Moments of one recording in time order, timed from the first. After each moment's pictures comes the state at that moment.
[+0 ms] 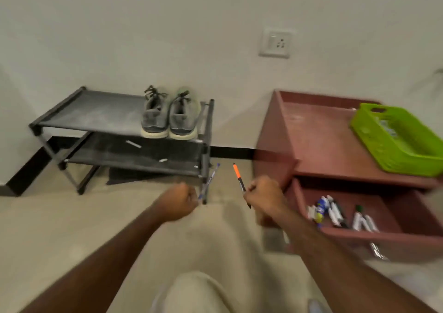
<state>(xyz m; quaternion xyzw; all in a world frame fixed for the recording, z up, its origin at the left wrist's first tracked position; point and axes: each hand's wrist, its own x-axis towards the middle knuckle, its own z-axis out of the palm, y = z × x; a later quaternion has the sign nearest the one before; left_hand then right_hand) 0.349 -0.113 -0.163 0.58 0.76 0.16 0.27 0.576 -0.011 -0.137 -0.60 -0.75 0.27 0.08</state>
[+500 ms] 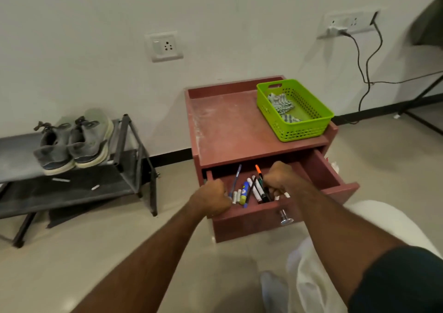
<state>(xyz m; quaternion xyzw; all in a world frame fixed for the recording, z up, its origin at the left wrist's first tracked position) 0.647 0.003 -0.125 0.67 0.68 0.04 0.28 0.845 0.057 -0.094 -0.74 -0.57 0.36 0.07</state>
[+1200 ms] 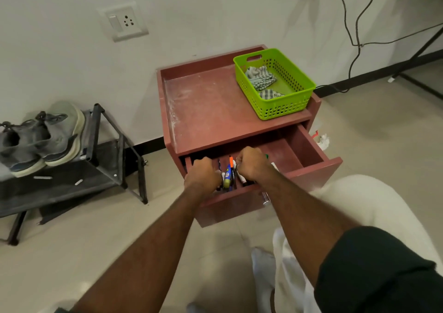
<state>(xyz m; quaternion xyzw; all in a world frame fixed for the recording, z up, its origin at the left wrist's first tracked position) 0.700 0.033 -0.144 0.60 0.77 0.09 0.19 0.850 0.071 -0.139 -0.67 -0.68 0.27 0.08</state>
